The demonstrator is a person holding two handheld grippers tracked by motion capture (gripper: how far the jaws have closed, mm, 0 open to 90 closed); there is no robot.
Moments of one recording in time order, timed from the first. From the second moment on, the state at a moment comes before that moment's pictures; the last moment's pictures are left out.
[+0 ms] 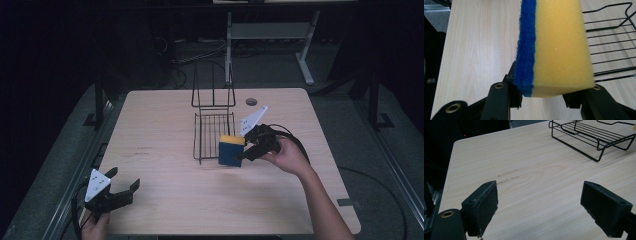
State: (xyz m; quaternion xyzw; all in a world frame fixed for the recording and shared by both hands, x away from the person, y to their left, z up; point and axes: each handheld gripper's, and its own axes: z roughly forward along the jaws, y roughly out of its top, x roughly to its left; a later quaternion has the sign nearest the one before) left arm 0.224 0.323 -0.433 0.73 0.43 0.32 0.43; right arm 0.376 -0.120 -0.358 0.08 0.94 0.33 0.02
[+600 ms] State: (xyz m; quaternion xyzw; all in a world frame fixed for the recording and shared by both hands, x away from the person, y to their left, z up) left arm 0.224 0.324 -0.432 0.73 0.43 0.32 0.43; right arm 0.404 -0.109 -0.349 0.08 0.94 0.34 0.02
